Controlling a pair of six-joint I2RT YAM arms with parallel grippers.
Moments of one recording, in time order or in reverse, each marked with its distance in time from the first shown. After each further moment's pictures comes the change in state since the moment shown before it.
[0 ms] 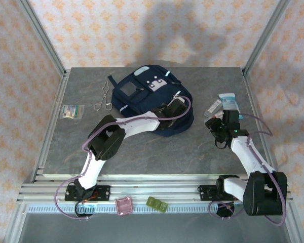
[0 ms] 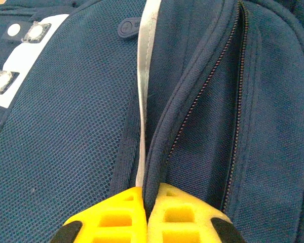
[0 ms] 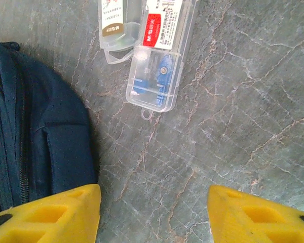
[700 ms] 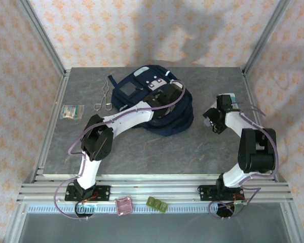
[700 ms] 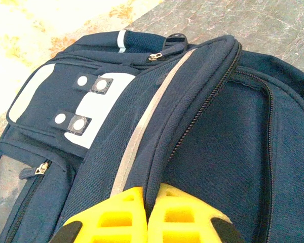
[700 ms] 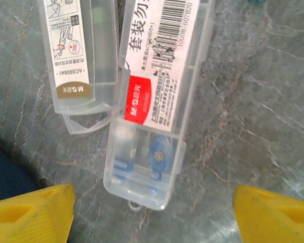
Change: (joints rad) left arm 0.055 -0.085 0.145 -0.134 0.033 0.024; right arm 0.002 0.485 0.306 -0.039 0.094 -0.022
